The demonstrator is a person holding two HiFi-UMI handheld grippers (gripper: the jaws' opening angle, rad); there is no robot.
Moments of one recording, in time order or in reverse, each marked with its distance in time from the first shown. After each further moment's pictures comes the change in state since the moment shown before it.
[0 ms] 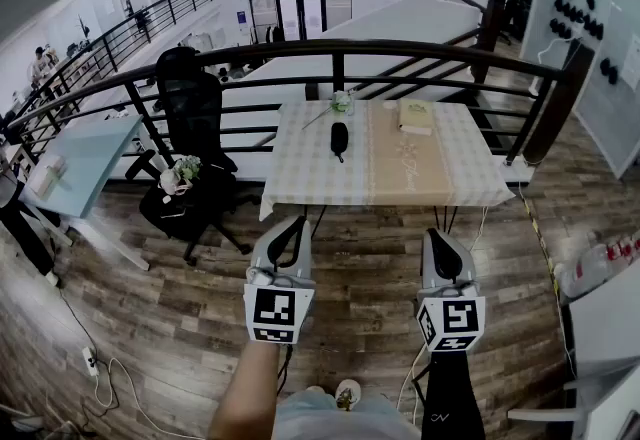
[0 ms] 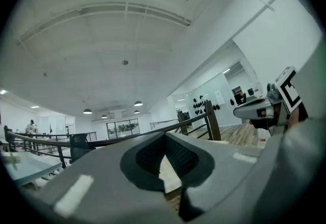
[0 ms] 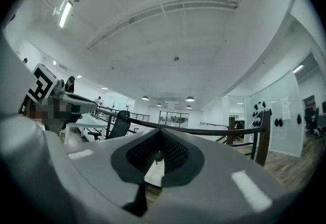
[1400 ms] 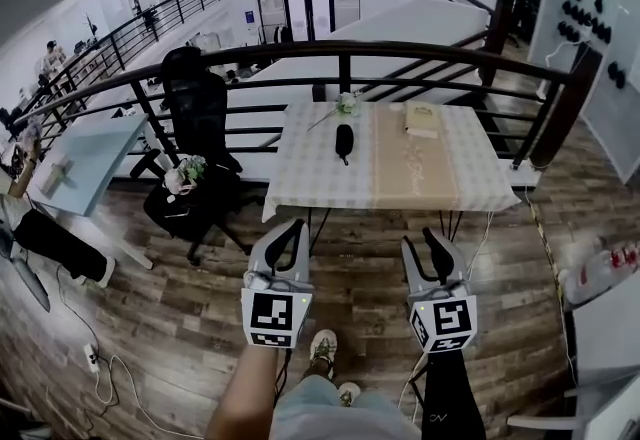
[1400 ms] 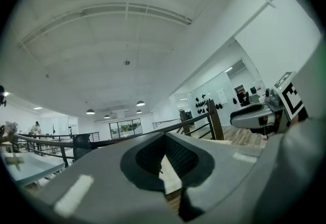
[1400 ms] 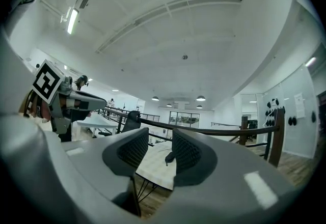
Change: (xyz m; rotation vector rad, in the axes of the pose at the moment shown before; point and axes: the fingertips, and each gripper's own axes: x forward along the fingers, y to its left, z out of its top) left arm 0.006 0.006 0.003 0.006 0.005 0.030; right arm 0.024 0.020 -0.006 -0.006 -0.008 0.128
